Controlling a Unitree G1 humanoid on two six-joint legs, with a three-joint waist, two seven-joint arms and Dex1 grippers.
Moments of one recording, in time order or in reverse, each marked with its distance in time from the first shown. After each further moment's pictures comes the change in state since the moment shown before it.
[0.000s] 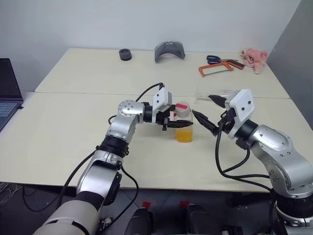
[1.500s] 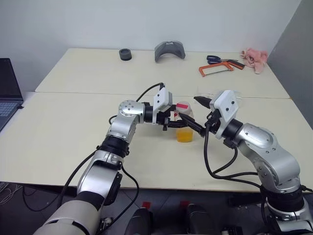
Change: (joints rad) left arm 0.000 -0.005 0.000 0.001 0.002 -0.001 0.004; right arm -0.076 0.055 0.110 0.047 -0.044 -0.027 -0.015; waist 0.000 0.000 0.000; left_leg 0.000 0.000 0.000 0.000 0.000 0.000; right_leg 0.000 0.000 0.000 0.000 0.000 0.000
